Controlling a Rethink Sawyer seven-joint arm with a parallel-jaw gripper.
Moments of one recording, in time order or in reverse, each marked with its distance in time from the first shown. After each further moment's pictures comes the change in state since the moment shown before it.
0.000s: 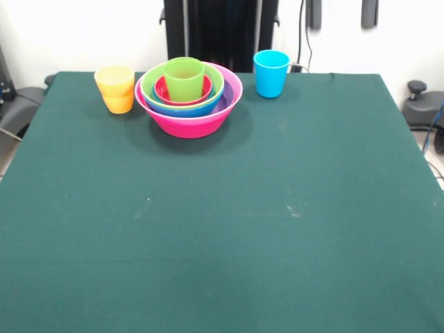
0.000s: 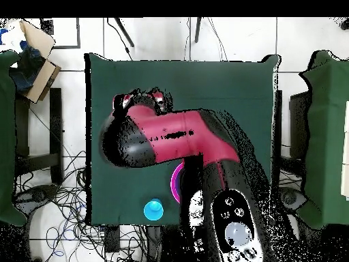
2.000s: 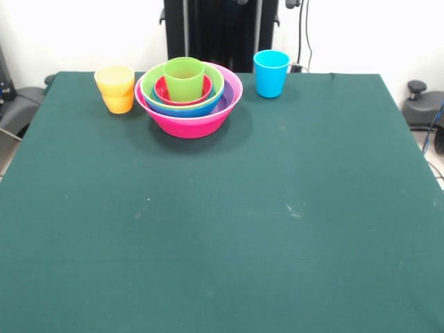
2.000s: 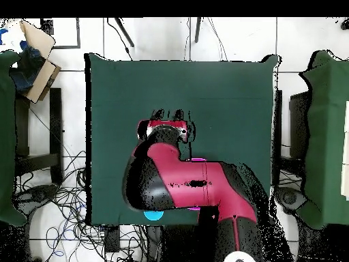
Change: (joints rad) arm 0.050 -0.137 -0.216 0.229 0.018 -0.249 0.000
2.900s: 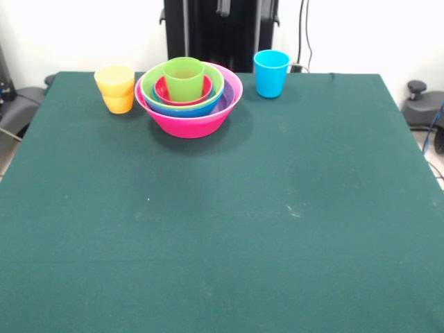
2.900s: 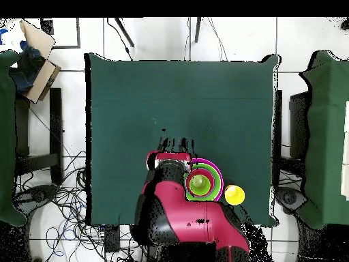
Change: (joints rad) arm 0.073 0.048 -0.191 0.203 -0.050 -0.342 0.000
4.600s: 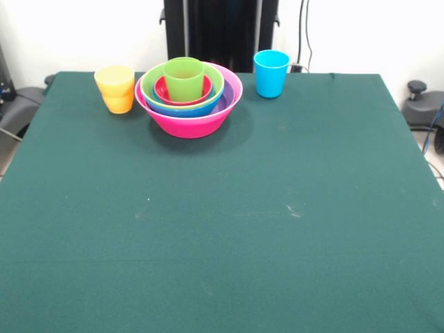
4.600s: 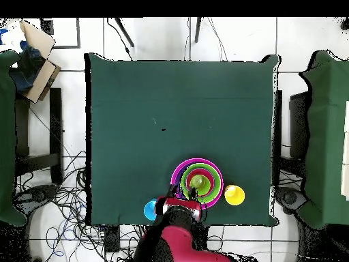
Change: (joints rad) arm -0.145 -0.311 0.073 0.284 0.017 0.274 0.000
